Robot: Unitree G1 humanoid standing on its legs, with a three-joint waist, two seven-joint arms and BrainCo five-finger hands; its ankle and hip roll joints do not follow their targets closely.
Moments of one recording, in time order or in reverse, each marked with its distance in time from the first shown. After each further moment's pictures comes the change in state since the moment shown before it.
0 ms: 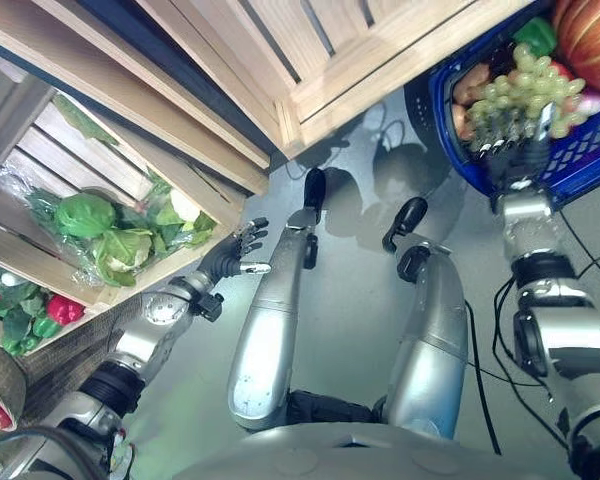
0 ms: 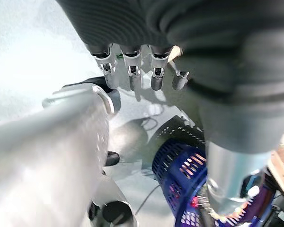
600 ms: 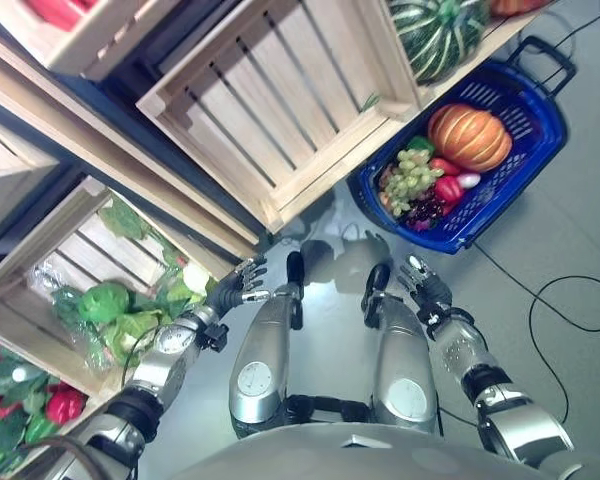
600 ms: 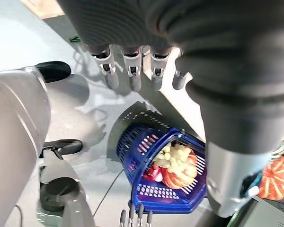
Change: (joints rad) left arm 0.068 -0.156 0.055 0.276 0.001 -0.028 -0.121; right arm 0.448 0.159 0.203 0.007 -0.616 -0.144 0.070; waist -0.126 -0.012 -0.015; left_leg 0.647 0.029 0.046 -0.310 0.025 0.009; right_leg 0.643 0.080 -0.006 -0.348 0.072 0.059
